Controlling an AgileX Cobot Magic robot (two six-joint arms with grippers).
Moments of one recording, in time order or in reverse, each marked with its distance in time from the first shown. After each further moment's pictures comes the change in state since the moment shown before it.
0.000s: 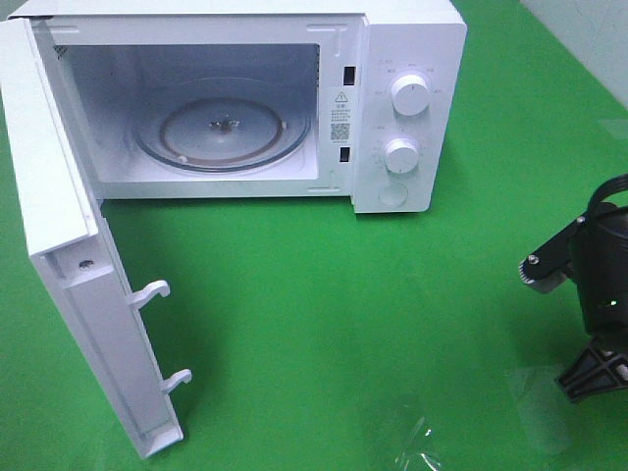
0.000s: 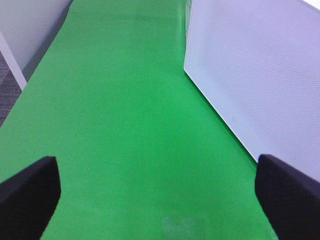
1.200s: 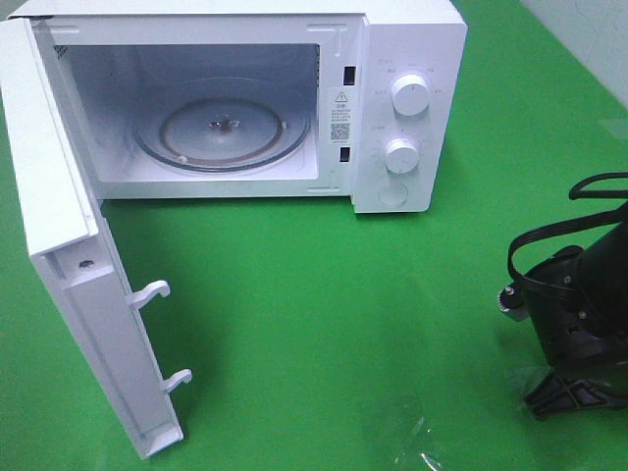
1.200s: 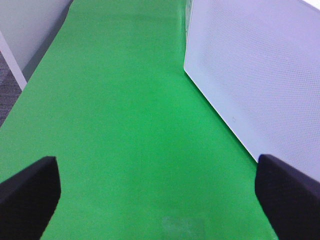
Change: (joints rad) left arm 0.000 0.000 0.000 0.000 0.000 0.000; right arm -0.069 0.261 -0.003 -0.133 -0.178 0.243
